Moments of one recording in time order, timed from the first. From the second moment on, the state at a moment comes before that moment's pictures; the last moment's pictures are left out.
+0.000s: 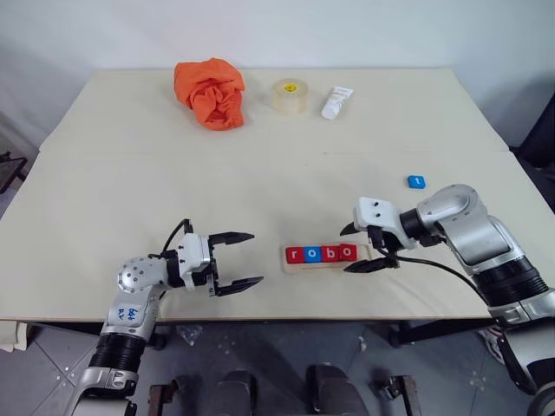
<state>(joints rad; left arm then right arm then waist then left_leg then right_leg) -0.30 0.46 -0.01 0.21 -0.35 -0.24 -1.17 -0.75 -0.78 0.33 0.16 0.05 0.39 1.40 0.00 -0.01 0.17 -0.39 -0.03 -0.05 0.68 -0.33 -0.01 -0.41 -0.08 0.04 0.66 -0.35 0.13</state>
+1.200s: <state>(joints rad) -0.33 0.45 -0.01 0.21 -0.35 -0.24 -1.16 -0.68 -0.79 0.25 0.19 0.06 0.40 1.31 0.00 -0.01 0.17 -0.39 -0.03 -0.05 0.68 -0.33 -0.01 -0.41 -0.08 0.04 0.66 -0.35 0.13</state>
